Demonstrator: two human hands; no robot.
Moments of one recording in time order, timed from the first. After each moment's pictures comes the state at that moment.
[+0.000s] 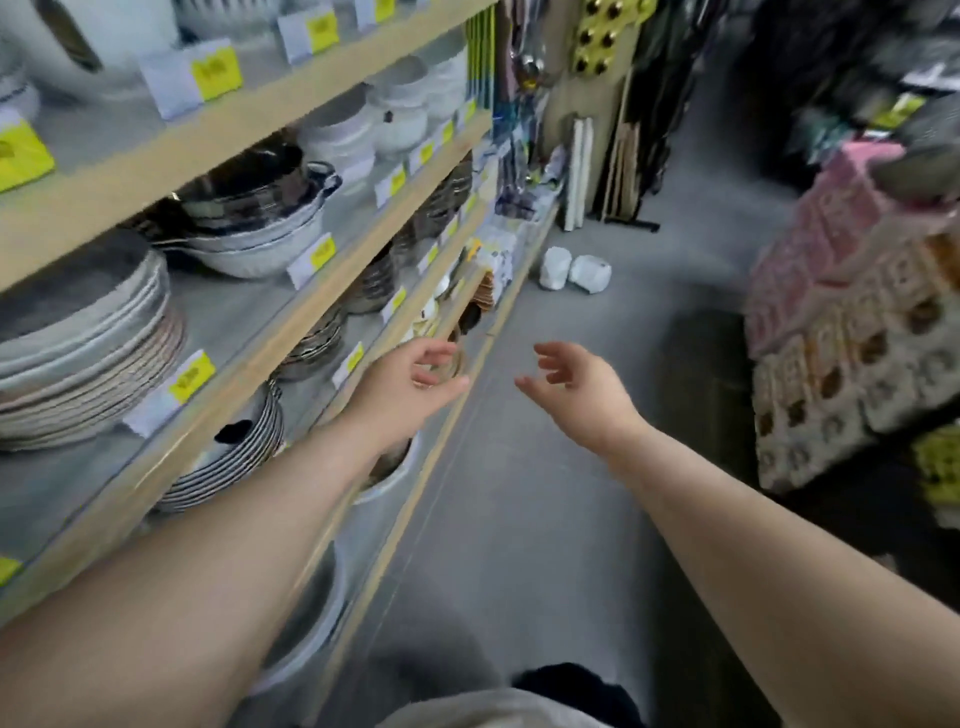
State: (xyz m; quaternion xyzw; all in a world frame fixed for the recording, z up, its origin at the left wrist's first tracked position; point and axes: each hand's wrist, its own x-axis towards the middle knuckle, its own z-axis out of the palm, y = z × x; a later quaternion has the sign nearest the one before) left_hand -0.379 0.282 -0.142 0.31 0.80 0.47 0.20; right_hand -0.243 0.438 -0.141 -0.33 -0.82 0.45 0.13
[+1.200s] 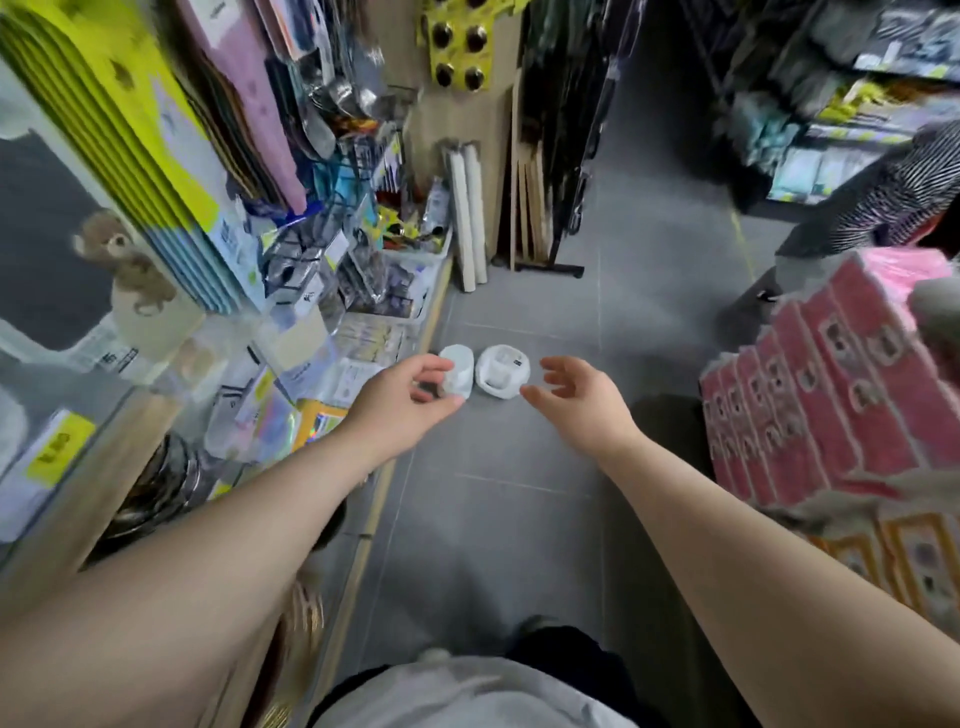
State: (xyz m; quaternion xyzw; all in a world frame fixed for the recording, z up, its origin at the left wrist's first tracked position) left_hand -0.757 1.026 -0.186 0.37 0.77 0.41 0.31; right_hand -0.589 1.153 -0.184 -0.47 -0.73 0.47 0.13
